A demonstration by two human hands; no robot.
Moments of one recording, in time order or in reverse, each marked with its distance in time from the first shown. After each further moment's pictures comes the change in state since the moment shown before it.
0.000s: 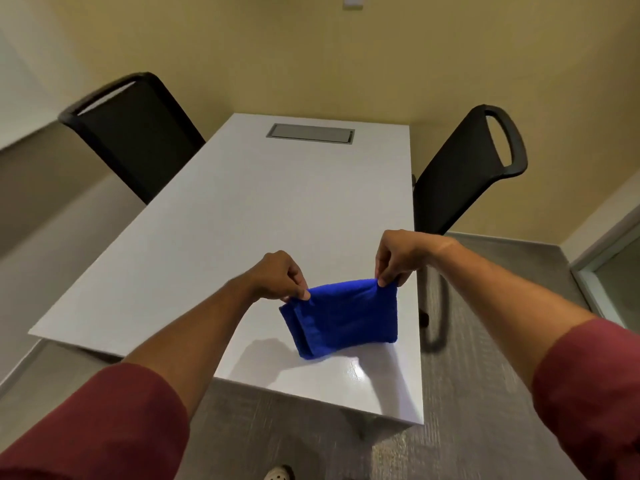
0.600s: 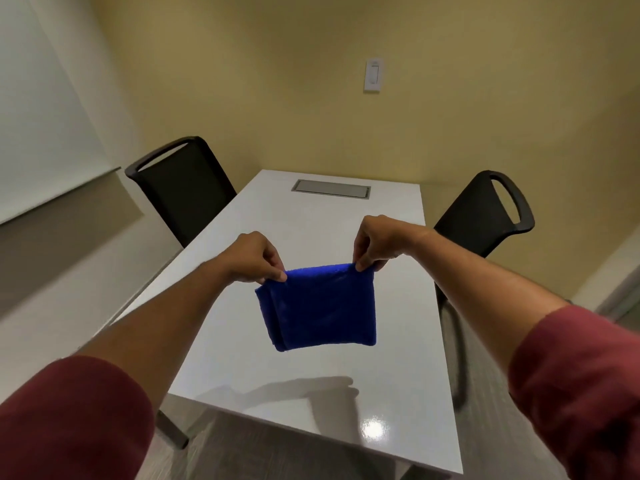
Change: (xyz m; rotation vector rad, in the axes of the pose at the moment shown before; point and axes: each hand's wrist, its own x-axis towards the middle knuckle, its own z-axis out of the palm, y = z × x) left_hand -0.076 -0.012 -0.142 0.073 0.268 0.112; right_hand -0.021 -0.154 -0.047 -0.130 0.270 -0.160
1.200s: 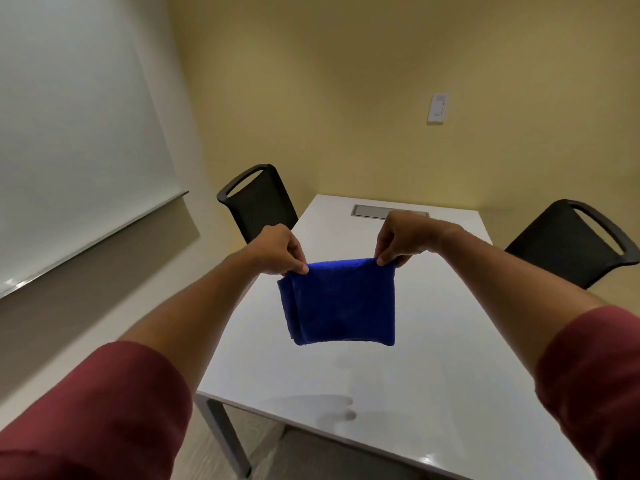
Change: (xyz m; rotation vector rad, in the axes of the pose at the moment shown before) left_hand -0.040 -0.139 -0.173 0.086 0.097 0.025; right_hand 0.088 -0.207 0.018 0.017 0.092 -0.026
